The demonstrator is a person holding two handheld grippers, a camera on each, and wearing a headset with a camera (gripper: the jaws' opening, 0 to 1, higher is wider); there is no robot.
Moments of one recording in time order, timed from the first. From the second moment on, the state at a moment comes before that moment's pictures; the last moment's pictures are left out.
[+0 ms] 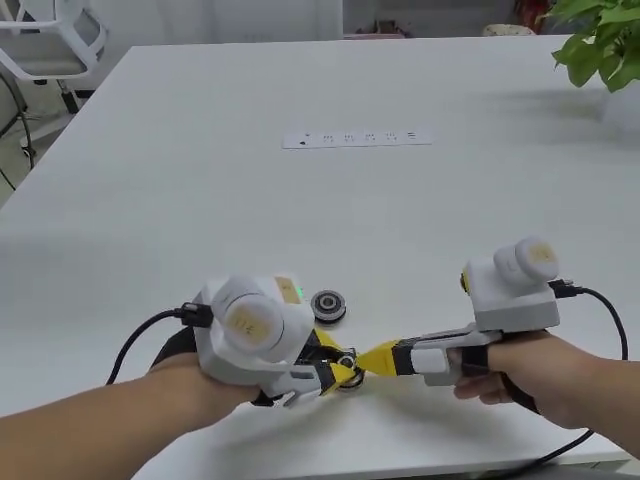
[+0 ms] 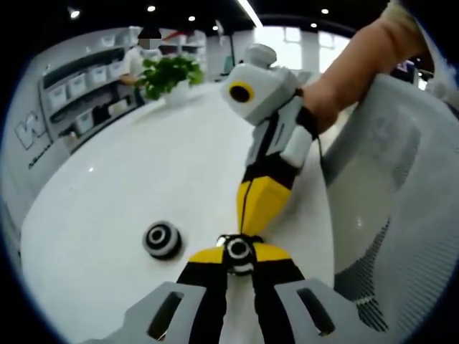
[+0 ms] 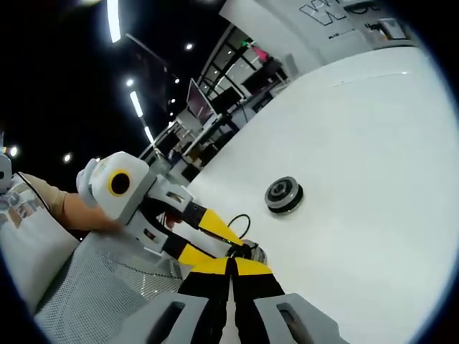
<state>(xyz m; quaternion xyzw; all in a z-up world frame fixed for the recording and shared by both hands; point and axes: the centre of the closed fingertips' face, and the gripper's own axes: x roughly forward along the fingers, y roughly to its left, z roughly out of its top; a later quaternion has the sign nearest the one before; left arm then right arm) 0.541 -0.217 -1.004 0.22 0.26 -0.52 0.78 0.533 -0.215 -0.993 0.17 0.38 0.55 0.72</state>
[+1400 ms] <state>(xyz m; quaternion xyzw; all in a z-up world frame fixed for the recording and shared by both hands) 0.533 -0.210 -0.976 0.18 0.27 -0.53 0.78 0.538 -0.220 -0.981 0.17 0.37 0.54 0.74</state>
